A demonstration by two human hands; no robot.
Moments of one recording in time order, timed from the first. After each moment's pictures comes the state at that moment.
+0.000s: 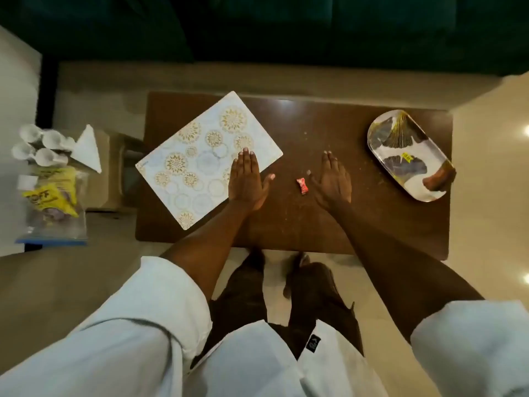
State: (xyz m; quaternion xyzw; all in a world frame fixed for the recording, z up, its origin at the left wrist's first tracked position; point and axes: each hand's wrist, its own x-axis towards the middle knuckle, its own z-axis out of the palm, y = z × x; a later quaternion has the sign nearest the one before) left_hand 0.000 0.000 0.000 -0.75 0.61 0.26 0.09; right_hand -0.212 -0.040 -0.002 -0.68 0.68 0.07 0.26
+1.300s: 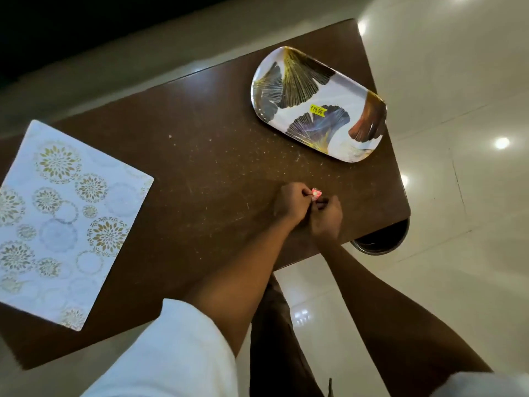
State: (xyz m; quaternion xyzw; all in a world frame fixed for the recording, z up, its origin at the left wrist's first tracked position) left_hand -0.369 -0.048 -0.191 -0.62 0.55 0.56 0.02; right_hand -0.443 0.015 -0.194 -0.14 0.92 -0.13 0.34
